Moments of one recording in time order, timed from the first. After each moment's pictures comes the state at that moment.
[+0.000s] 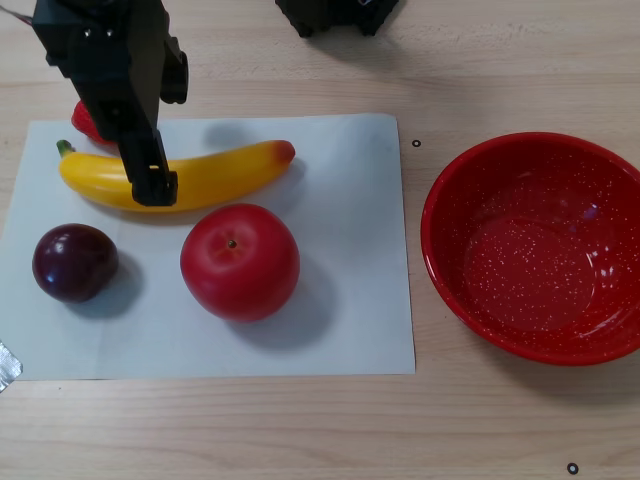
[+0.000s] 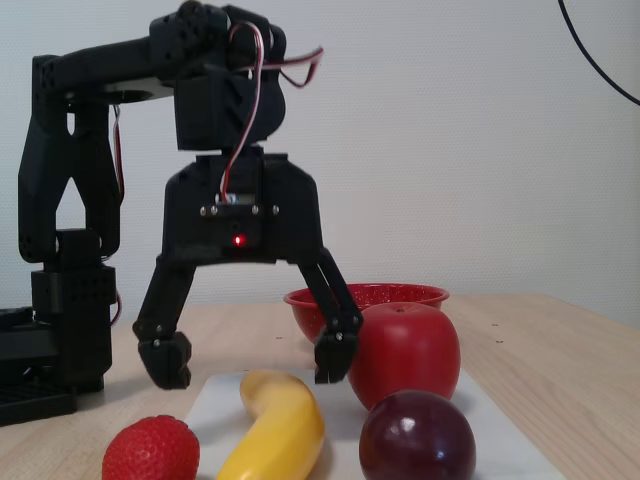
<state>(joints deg) -31.6 87.5 80.9 85.3 27.2</state>
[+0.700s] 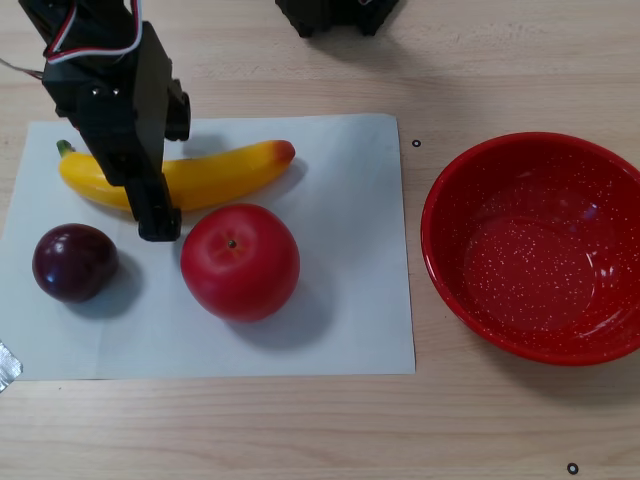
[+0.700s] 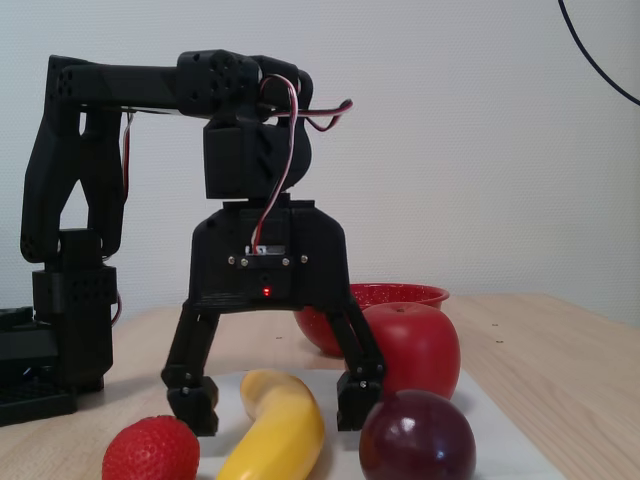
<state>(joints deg) -30.1 80.2 80.9 77.3 26.4</state>
